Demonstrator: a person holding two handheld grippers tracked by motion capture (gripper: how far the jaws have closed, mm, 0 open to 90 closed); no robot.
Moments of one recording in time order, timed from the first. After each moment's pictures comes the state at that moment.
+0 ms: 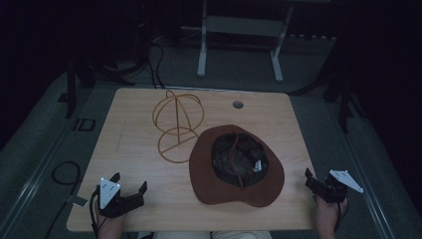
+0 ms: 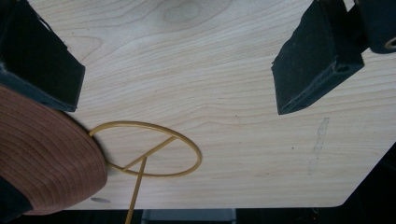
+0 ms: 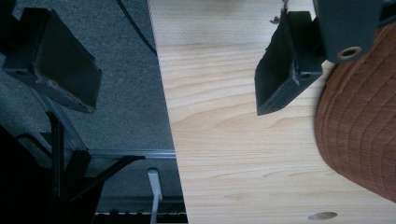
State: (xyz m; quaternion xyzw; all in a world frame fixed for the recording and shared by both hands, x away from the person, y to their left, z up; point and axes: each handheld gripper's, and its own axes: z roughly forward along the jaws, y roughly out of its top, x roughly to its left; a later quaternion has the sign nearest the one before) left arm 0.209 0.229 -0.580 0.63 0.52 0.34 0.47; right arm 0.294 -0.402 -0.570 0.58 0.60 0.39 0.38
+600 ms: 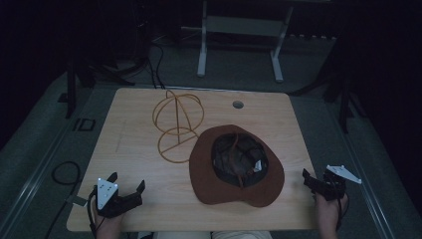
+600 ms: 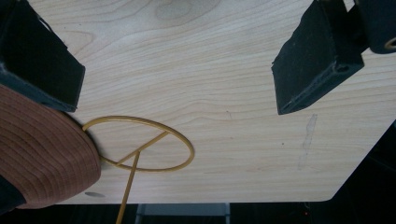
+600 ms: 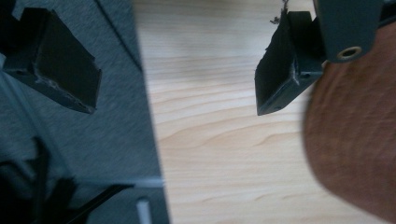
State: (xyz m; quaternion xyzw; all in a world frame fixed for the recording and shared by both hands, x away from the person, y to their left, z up) left arm 0.208 0.233 -0.578 0.62 0.52 0.35 0.47; right arm 0.302 -0.394 -0.556 0.60 0.64 0.36 0.32
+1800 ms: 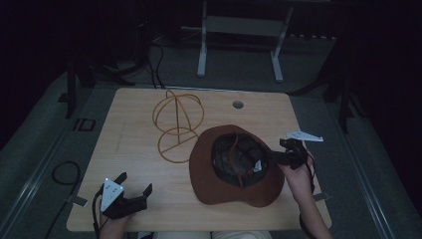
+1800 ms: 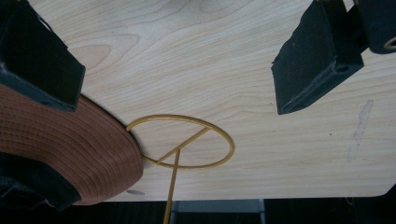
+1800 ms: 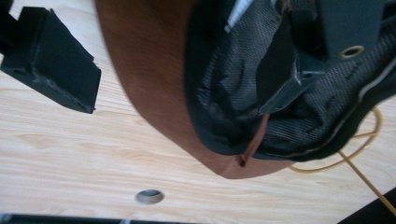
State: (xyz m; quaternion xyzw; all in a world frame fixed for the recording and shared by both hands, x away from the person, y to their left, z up) left arm 0.207 0.221 -0.576 0.65 0.47 0.32 0.51; right arm 0.360 -0.274 -0.481 0.48 0.74 0.44 0.20
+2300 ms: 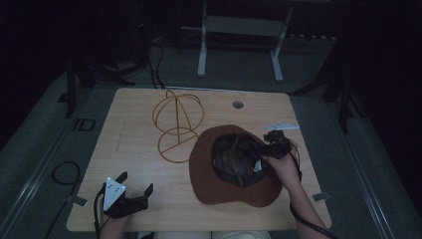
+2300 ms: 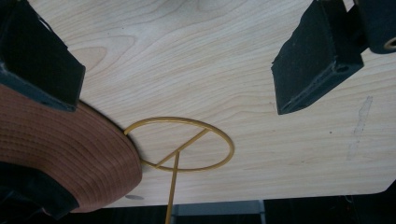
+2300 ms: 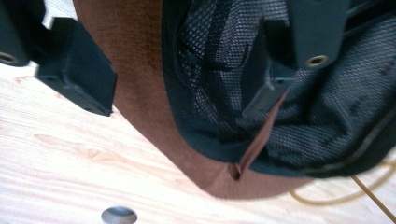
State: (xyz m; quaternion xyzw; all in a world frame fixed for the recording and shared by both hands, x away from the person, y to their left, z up) left arm 0.210 0.219 -0.577 0.65 0.47 0.33 0.50; right arm 0.403 -0.242 -0.497 0.45 0.79 0.38 0.19
